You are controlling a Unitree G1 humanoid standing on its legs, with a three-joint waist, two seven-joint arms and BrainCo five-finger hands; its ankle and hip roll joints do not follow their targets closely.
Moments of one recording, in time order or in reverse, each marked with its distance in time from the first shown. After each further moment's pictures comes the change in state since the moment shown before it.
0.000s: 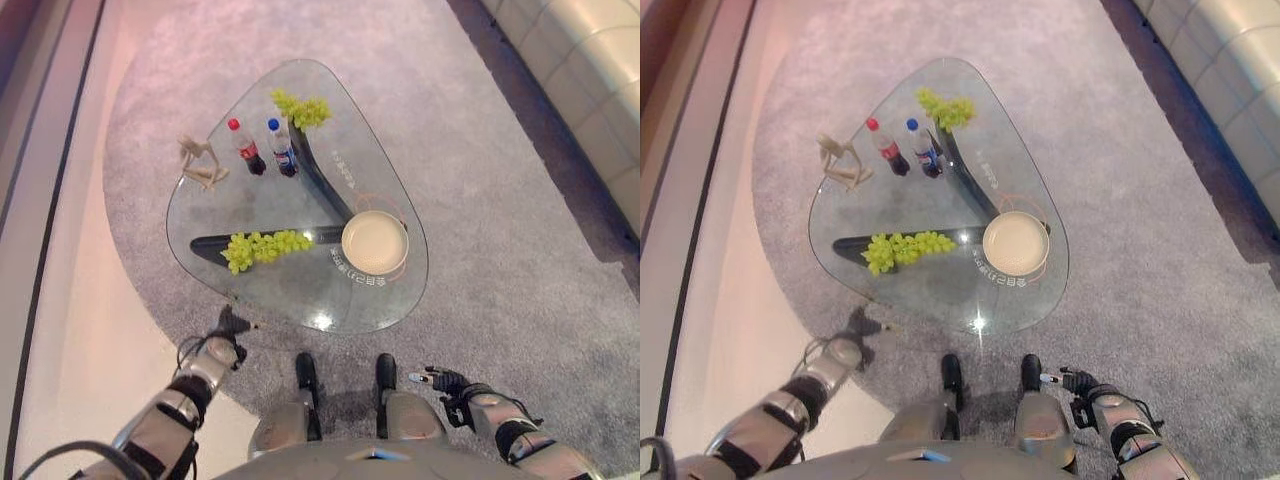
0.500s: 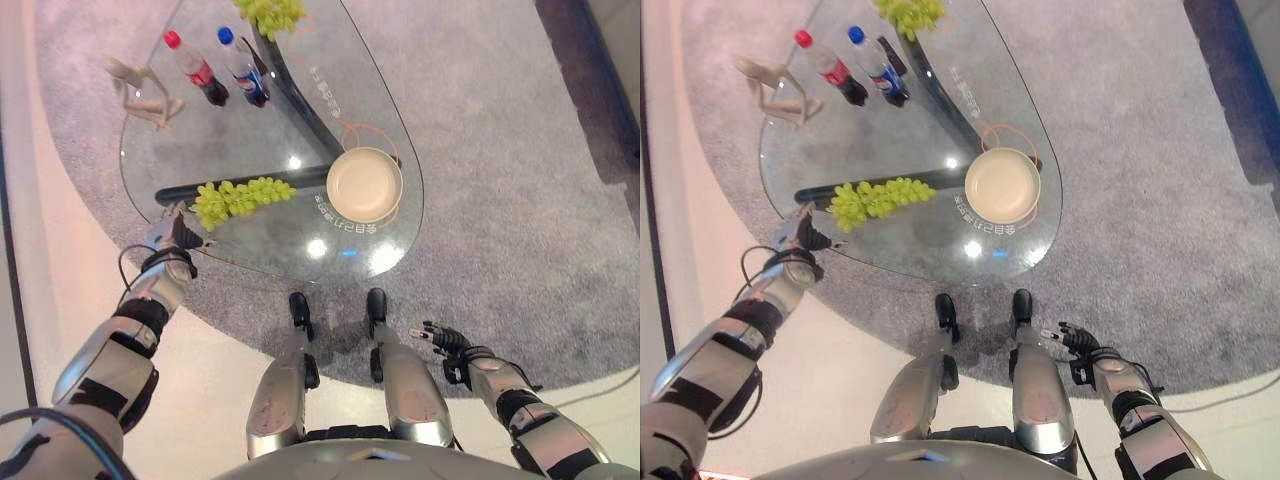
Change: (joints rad) left arm -0.371 0.223 -0.061 0.065 0.219 0.090 0.059; right arm -0.115 -0.041 0.027 -0.058 0.152 -0.050 0.001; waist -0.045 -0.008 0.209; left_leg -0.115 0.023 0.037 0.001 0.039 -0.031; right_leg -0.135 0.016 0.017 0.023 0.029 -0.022
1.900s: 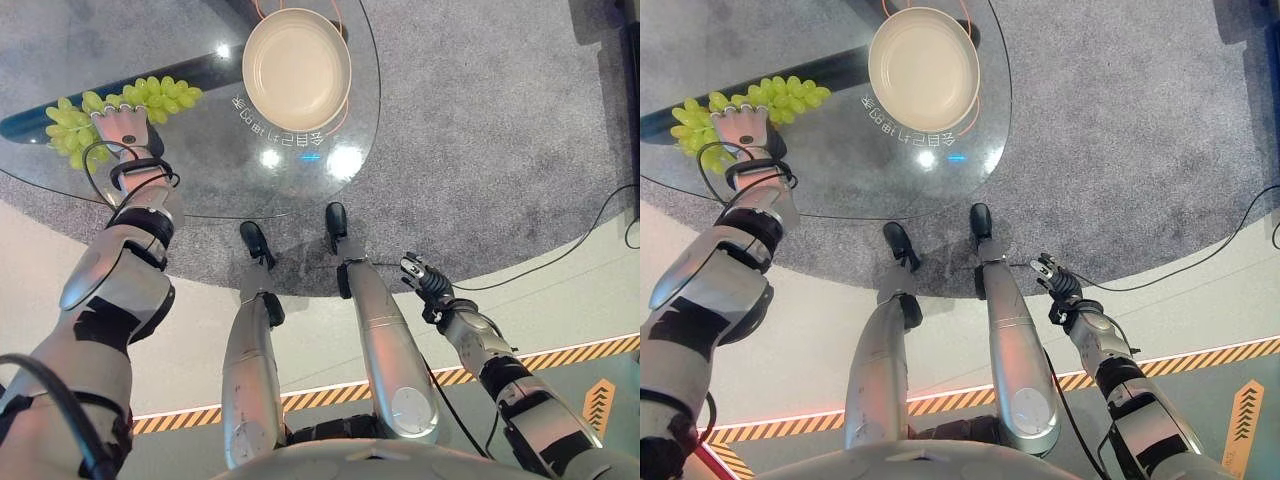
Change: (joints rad) left arm -0.418 -0.030 -0.214 0.226 0.287 0.288 0.067; right arm -0.043 0.020 0.004 -0.240 0.430 -0.091 0.005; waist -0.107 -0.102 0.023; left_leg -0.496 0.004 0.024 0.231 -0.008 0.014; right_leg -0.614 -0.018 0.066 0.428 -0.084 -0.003
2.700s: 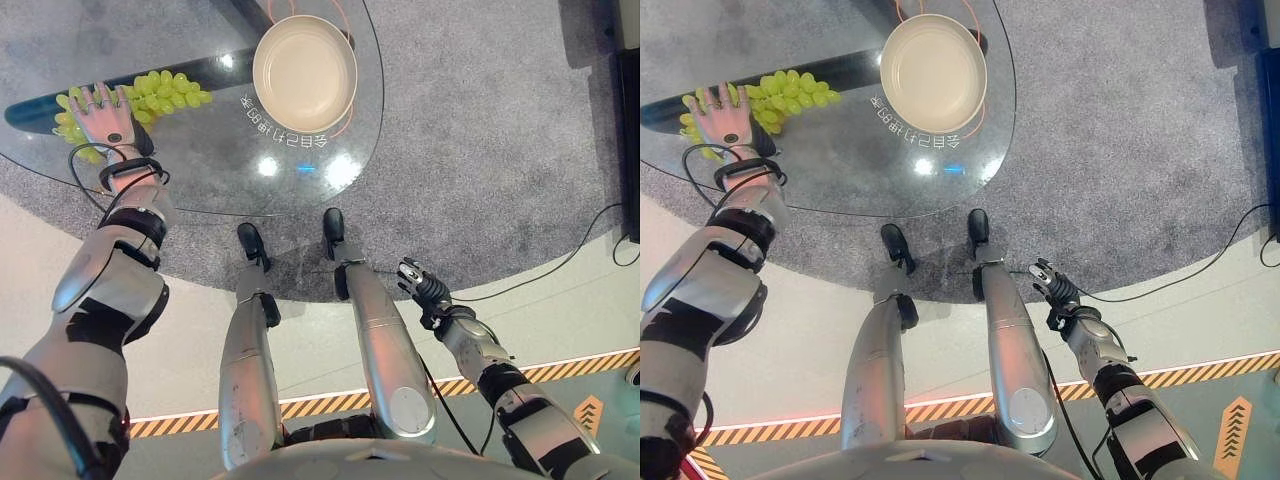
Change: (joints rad) left arm 0.038 0.032 0.057 -0.012 -0.050 -0.022 0.123; right arm 0.034 0.008 -0.006 0.005 0.006 -0.002 0.014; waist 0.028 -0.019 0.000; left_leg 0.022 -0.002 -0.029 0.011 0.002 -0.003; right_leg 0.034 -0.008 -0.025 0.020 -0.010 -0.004
